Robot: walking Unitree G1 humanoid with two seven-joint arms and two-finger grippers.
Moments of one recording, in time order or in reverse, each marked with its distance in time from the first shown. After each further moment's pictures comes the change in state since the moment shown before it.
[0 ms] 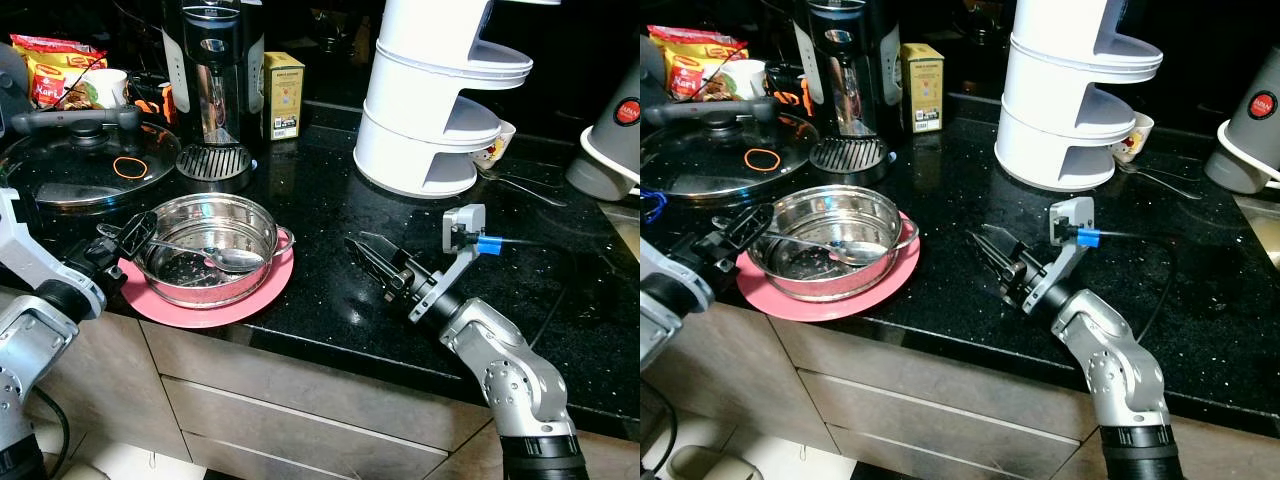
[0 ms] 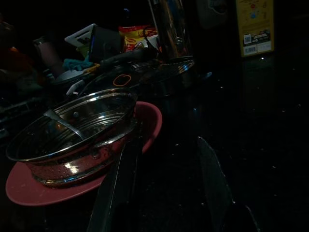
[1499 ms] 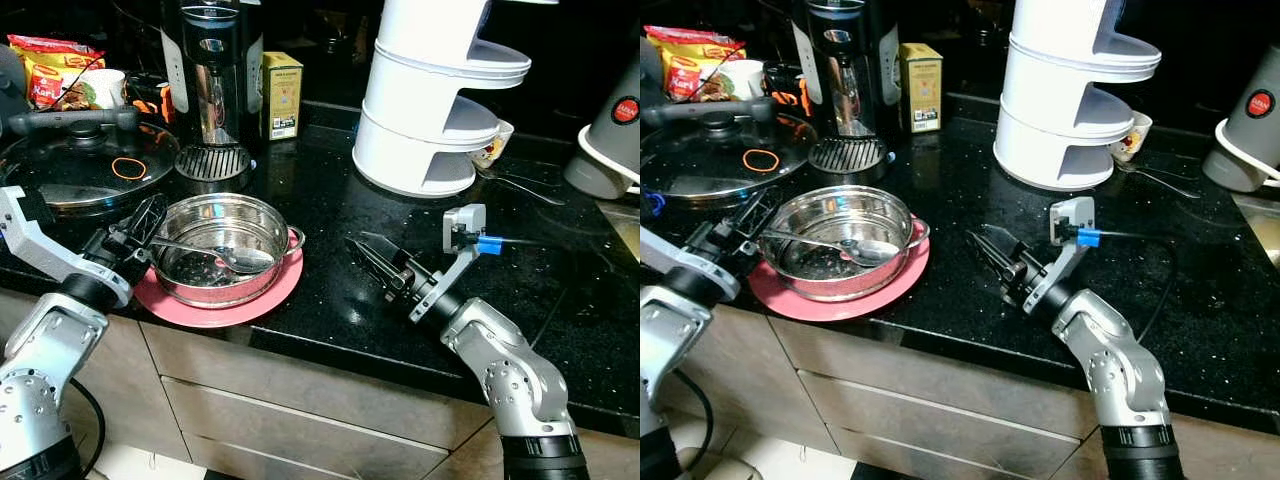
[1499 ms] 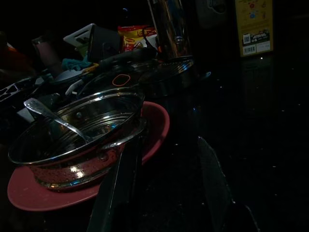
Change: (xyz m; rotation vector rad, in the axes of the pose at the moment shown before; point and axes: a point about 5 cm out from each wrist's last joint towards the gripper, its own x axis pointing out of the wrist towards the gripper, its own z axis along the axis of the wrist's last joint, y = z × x) left arm 0.007 -0.032 -0.005 -0.189 -0.140 -0.167; right arm 0.000 0.000 0.000 -0.003 0.002 0.000
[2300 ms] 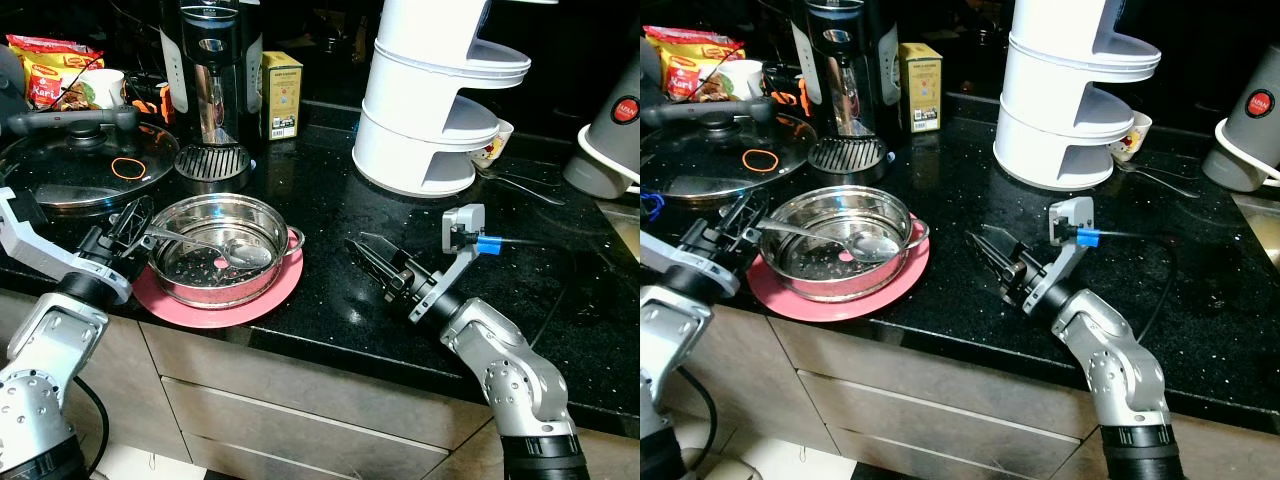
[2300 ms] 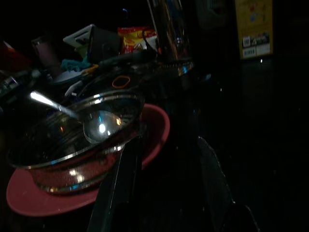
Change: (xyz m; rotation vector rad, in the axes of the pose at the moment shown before) left arm 0.008 -0.011 0.016 -0.010 -0.114 -0.055; right arm 0.003 0.000 0.005 -0.008 -0.011 -0.004
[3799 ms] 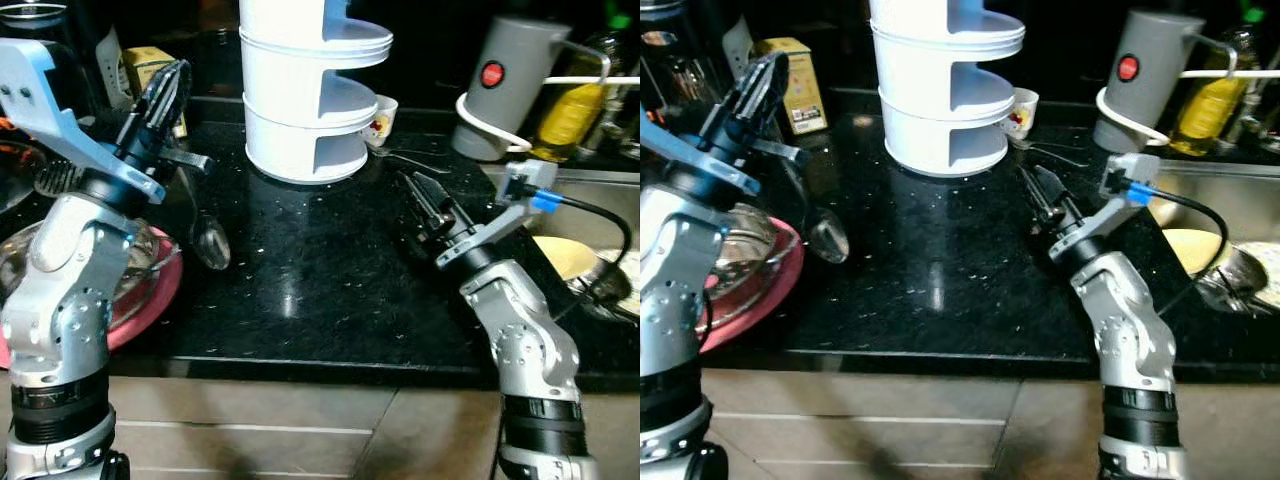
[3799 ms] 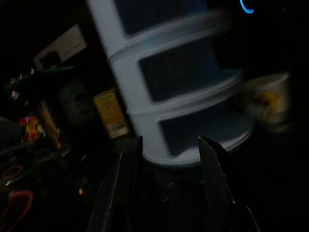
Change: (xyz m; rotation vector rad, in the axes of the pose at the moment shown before) left arm 0.041 -0.090 0.012 0.542 -0.209 -0.384; right arm 0.003 -0.025 0.049 -0.039 -0.247 -0.206
